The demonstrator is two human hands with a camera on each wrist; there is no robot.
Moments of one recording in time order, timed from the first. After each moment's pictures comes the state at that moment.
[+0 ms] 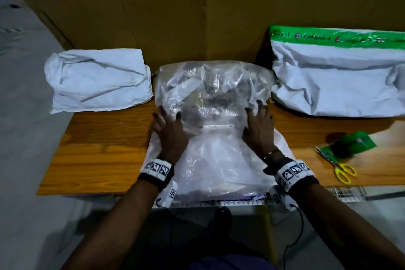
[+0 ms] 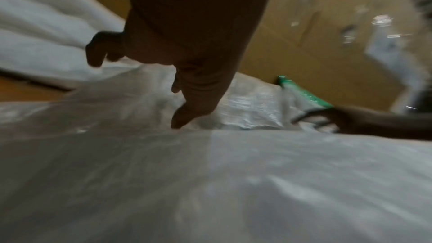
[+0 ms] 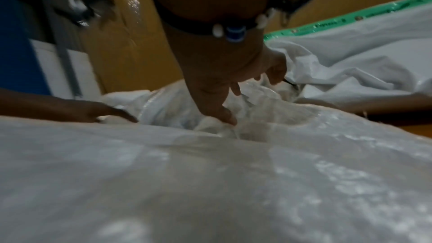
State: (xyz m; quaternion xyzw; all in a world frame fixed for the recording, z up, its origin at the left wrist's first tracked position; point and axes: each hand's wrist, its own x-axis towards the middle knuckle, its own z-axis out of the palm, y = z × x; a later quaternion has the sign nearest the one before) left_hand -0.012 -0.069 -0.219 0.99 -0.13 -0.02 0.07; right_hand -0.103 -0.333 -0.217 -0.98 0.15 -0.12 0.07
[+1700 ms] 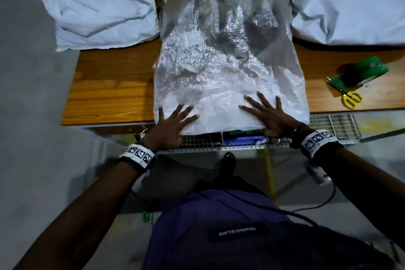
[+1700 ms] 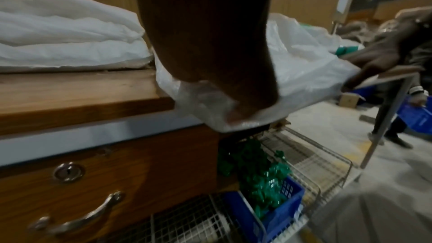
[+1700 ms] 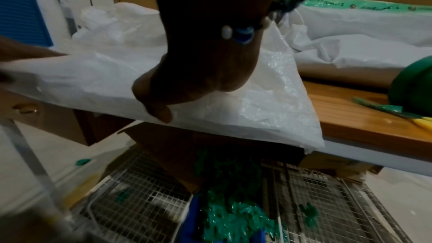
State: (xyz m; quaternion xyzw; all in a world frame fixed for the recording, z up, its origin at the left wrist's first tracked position) left_hand -0.136 0.100 -0.297 0.85 -0.49 -0.18 0.02; right_hand -0.272 -0.302 -0.284 -0.97 -0.12 0.18 0.11
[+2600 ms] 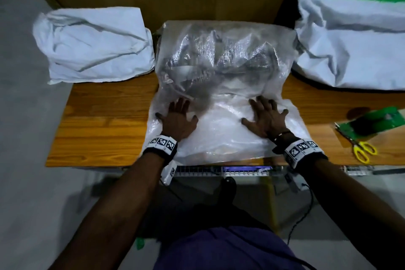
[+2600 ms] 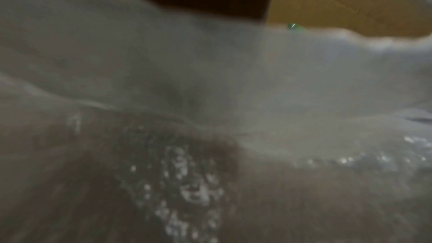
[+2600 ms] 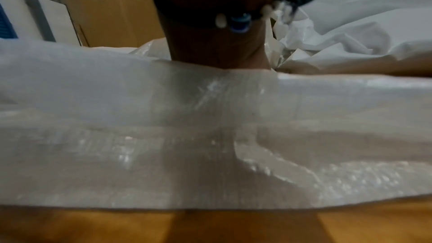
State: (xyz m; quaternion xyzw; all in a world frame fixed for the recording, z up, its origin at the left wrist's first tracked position) left_hand -0.007 -0.039 -0.292 0.96 -0.16 -0.15 0.16; right_hand -0.122 -0.345 -0.293 -0.97 0.17 0.09 0.14
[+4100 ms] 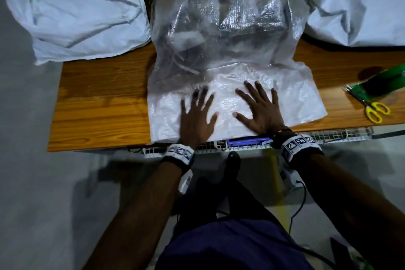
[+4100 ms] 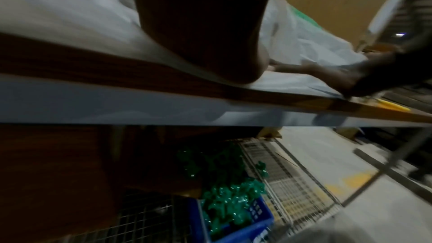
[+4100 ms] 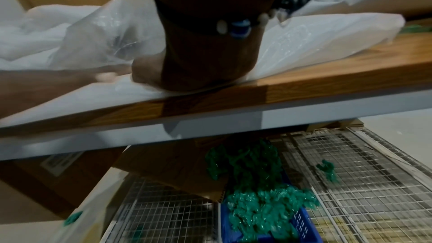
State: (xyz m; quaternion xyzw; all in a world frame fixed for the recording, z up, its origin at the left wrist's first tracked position) left_hand -0.092 -0.031 -0.327 0.94 -0.33 -0.02 0.09; right_hand -0.178 -0.277 -0.321 -0.99 0.06 0.01 0.11
